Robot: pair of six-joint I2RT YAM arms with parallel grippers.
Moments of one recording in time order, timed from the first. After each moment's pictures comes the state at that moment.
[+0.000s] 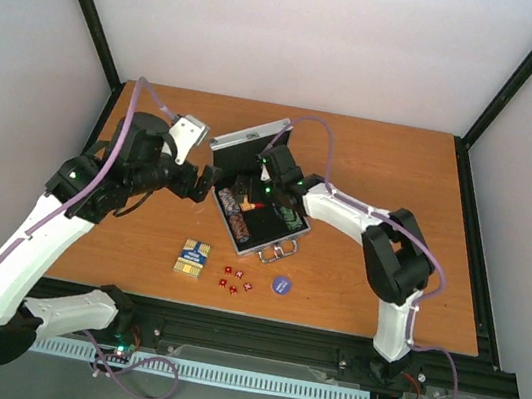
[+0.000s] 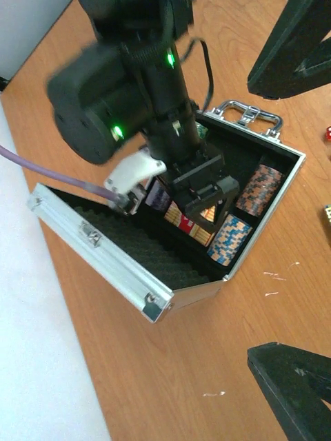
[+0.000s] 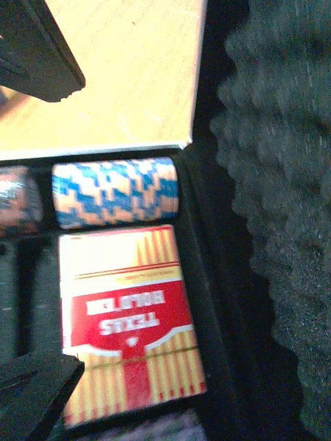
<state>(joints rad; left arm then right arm) -0.56 1.04 1.40 -0.94 -0.06 -0.08 0.73 1.99 1.41 -0.27 -0.18 0.51</state>
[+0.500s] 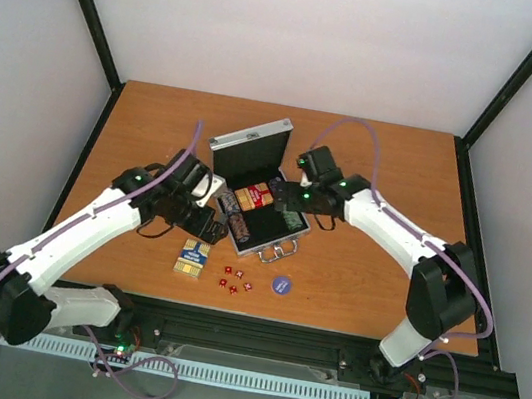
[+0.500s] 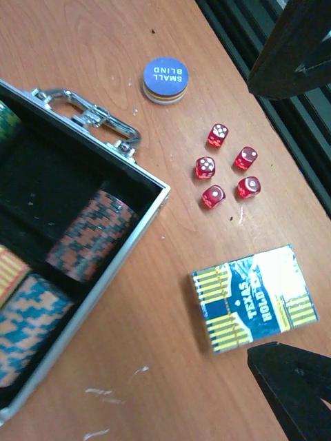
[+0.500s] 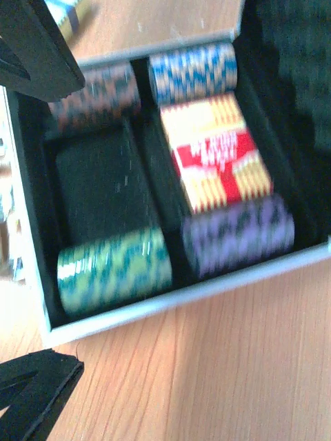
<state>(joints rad) -0.56 1.16 1.07 -1.00 0.16 -0.23 0.66 1.66 1.30 -0.60 -0.05 0.45</state>
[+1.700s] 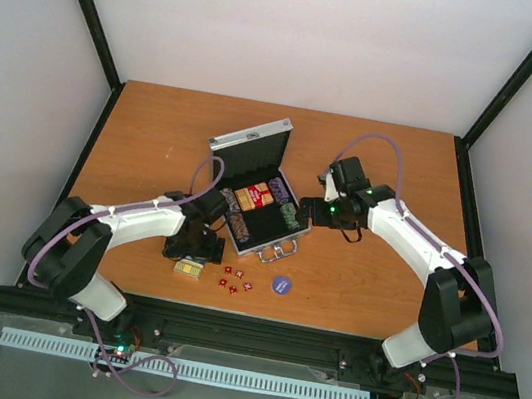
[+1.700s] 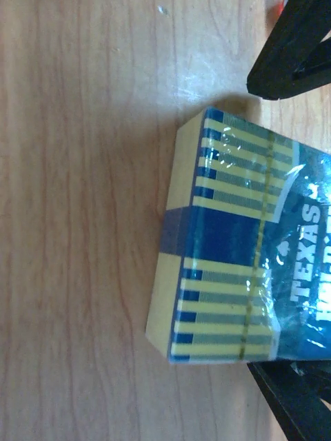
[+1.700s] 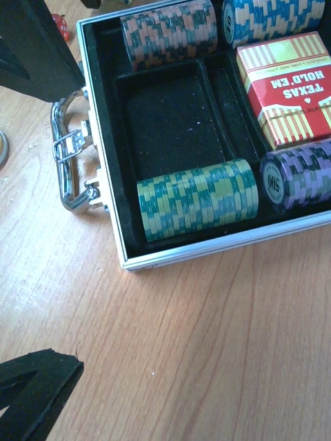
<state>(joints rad) -0.60 1.48 0.79 -0.79 -0.01 -0.66 0.49 1.56 1.14 -0.70 -0.20 0.28</state>
